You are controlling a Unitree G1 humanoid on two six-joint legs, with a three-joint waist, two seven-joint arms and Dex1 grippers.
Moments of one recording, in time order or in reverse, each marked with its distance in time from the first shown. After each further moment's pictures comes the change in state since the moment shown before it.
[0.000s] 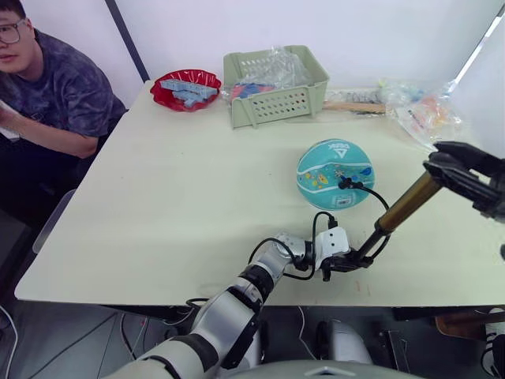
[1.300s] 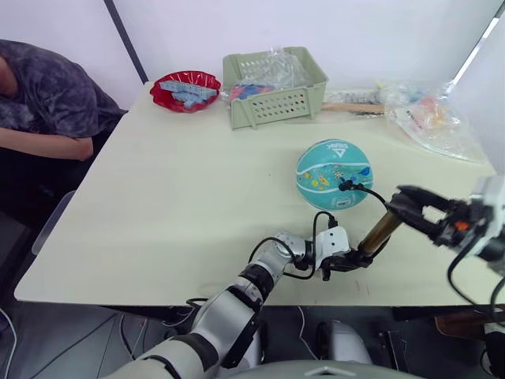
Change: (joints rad) left arm -0.004 0.000 0.001 -0.003 0.007 0.015 -0.003; right arm 0.066 0.045 0.165 0.028 -0.188 -0.140 0.015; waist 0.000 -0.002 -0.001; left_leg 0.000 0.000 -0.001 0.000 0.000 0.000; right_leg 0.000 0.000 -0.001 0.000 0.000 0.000
